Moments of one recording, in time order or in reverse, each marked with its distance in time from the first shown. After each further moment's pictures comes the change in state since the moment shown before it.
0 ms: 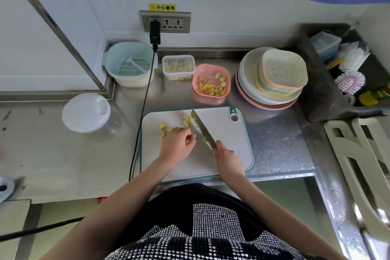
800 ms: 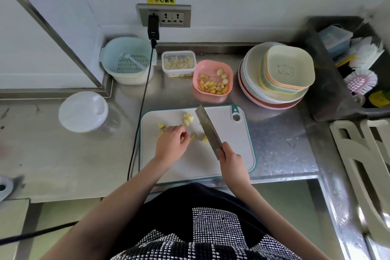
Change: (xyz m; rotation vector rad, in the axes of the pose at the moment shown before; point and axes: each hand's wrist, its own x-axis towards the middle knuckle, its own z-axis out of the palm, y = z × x) left_hand 0.003 -0.010 0.001 -0.024 0.010 -0.090; right_hand -0.006 0.012 -0.006 0.279 0.068 -0.014
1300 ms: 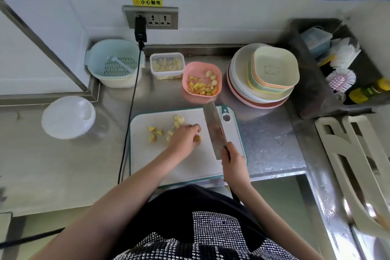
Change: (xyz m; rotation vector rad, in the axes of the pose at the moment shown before) left_hand 0.032 0.031 0.033 0.010 -0.326 0.135; right_hand -0.005 0.015 -0.011 0.237 0.178 0.040
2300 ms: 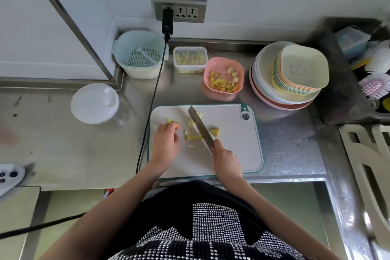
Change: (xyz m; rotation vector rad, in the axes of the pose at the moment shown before) left_hand -0.067 -0.061 -0.019 -0.044 0.445 -0.189; right_hand 0.002 -0.032 0.048 -0.503 -0.267 -0.108
